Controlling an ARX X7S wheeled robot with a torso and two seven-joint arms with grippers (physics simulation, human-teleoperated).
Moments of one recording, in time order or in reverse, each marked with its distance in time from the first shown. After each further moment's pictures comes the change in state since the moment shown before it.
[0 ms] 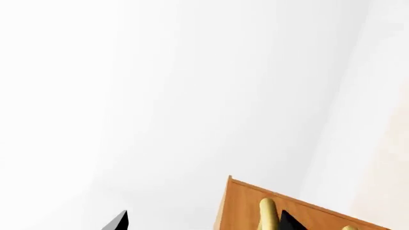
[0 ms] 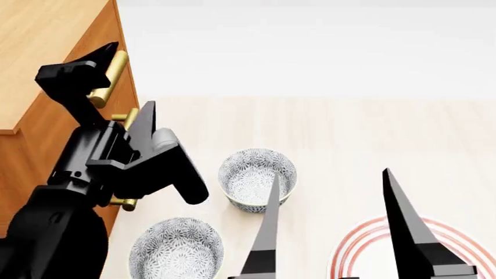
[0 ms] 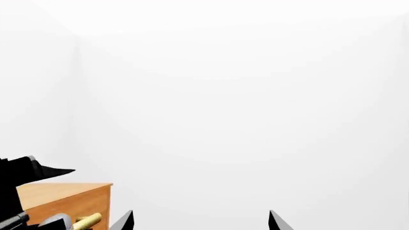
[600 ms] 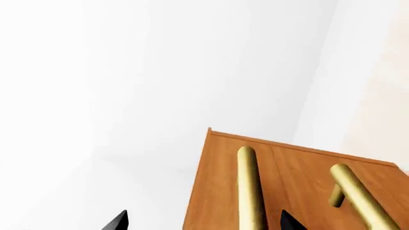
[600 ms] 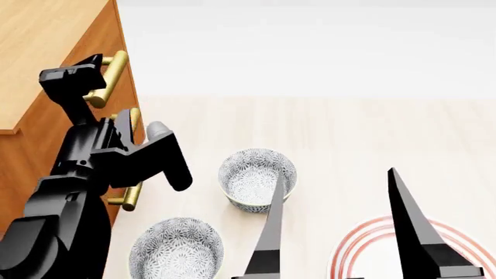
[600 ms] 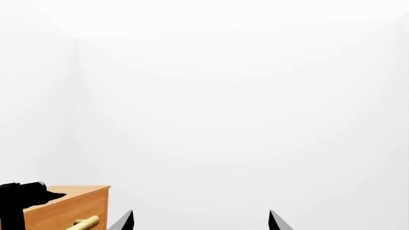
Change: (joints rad) left arm -0.039 0.069 0.031 -0.298 -0.017 -0.004 0.006; right arm 0.004 0.027 -0.002 -0.010 0.022 -0.004 0.030
